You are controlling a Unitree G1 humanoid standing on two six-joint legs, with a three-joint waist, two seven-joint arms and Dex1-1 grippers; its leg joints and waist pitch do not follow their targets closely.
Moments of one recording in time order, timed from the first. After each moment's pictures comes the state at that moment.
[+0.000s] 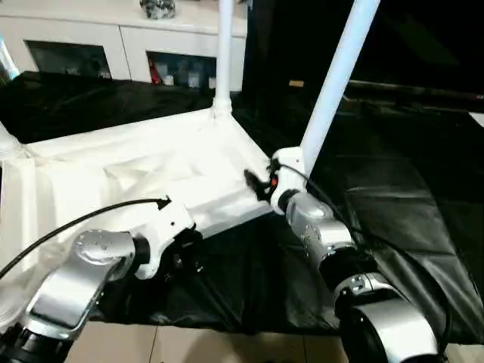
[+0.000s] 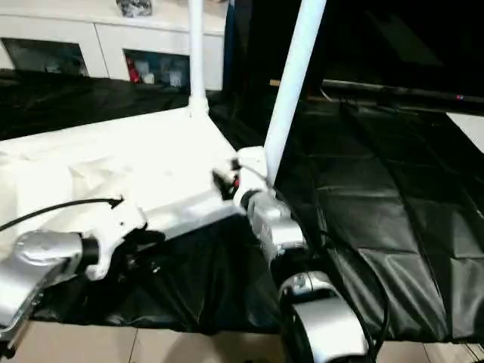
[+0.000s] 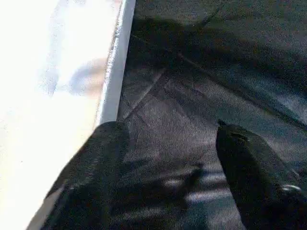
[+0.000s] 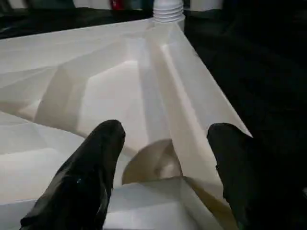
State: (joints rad) left arm -0.20 0.58 -0.21 -0.23 -0.08 0.70 -0.89; right arm -0.79 0.06 -0.07 0.99 0.14 0.03 0.20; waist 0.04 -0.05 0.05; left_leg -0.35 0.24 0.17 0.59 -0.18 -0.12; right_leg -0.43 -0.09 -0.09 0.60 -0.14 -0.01
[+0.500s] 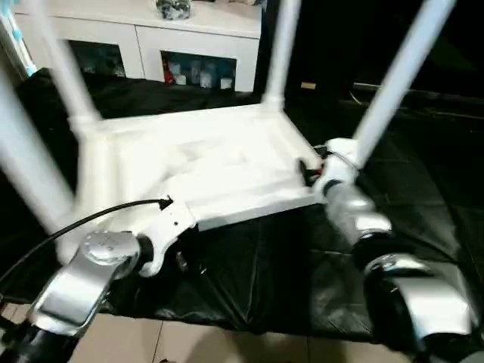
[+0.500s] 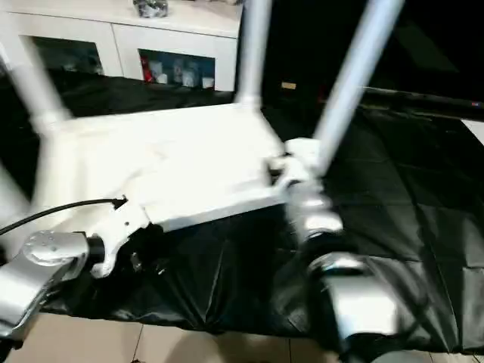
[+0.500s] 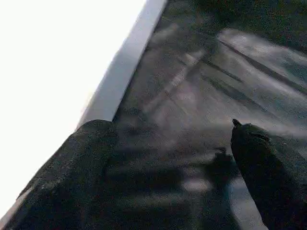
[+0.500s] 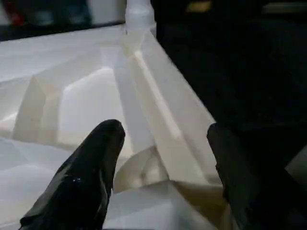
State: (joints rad) left arm -0.25 0.54 -0.24 -0.11 -0.04 0.63 -0.81; right arm -0.86 -0.15 -0.19 1.15 0.17 -0.04 0.10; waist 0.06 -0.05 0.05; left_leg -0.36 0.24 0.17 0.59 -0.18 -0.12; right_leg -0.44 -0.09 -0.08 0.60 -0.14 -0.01
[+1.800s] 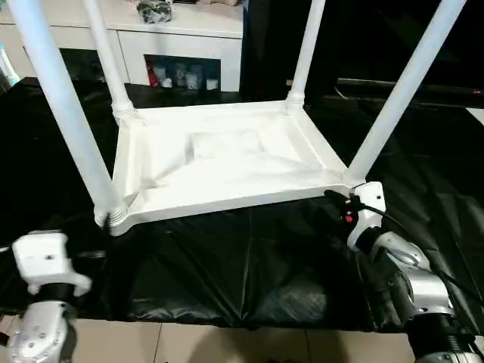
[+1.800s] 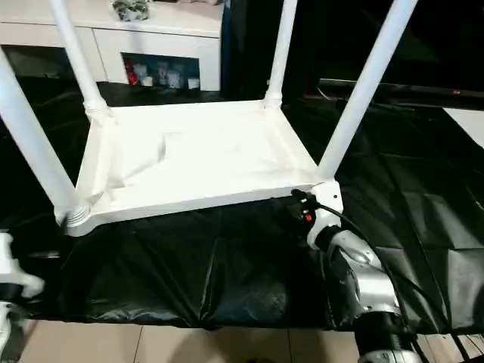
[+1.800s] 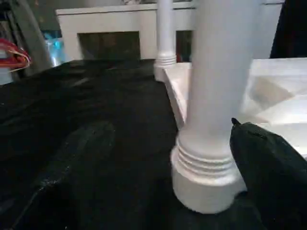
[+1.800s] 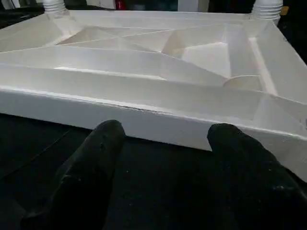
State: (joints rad) left arm 0.16 0.18 0.36 -0.09 -0.14 -0.07 -0.20; right arm -0.29 -0.27 -0.06 0.39 0.24 0.15 0.57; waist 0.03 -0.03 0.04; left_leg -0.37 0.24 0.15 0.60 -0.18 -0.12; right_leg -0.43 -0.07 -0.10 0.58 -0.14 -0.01
